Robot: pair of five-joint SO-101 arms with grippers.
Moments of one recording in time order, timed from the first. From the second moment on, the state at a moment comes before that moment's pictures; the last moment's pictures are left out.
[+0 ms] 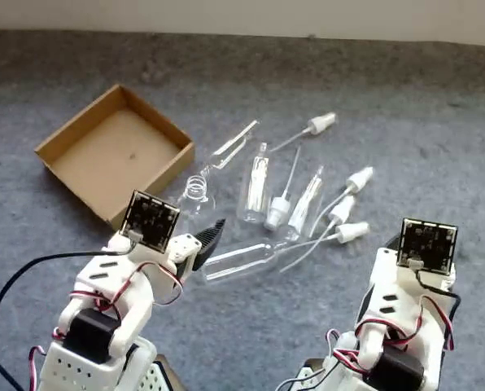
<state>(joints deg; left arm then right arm) 16.0 -91.9 73.7 52.1 0.7 24.7 -98.5 67.2 63.8 21.0</state>
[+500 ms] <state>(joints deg) 5.8 -100.6 77.8 52.1 3.6 21.4 -48.3 48.7 65.7 15.6</state>
